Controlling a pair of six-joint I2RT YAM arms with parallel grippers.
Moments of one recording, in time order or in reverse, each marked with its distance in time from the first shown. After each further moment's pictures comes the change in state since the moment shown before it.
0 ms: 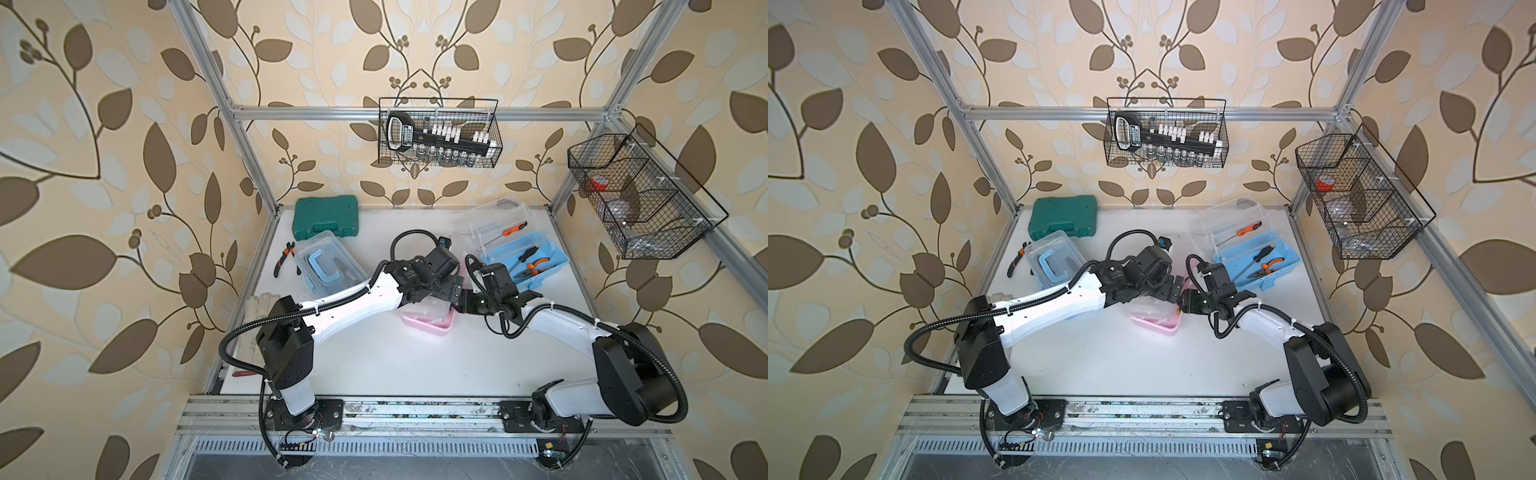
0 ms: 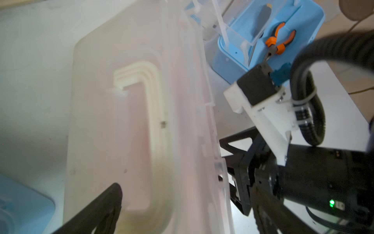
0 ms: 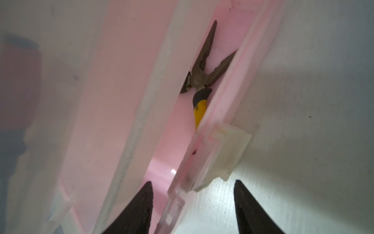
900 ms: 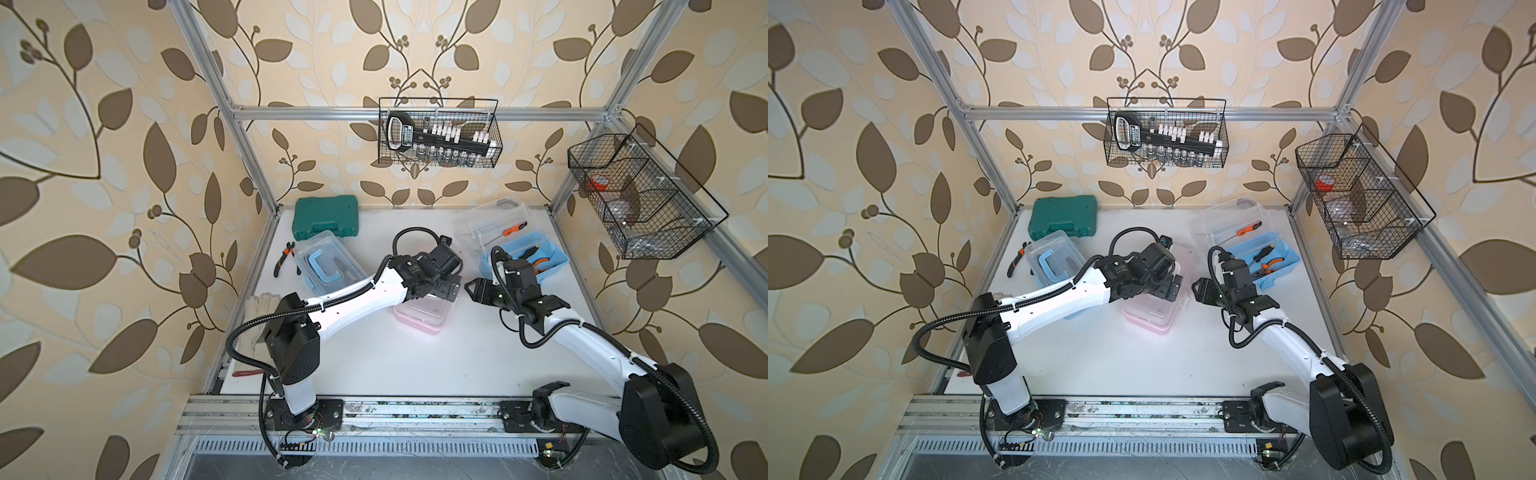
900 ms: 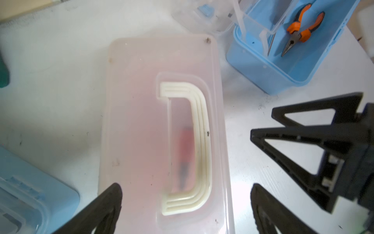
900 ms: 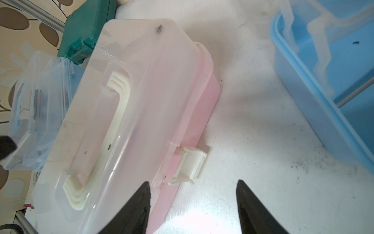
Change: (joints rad) left arm 0.021 0.048 0.106 -0.113 -0.074 0.039; right arm -0.099 -0.204 -0.023 -0.032 0.068 0.013
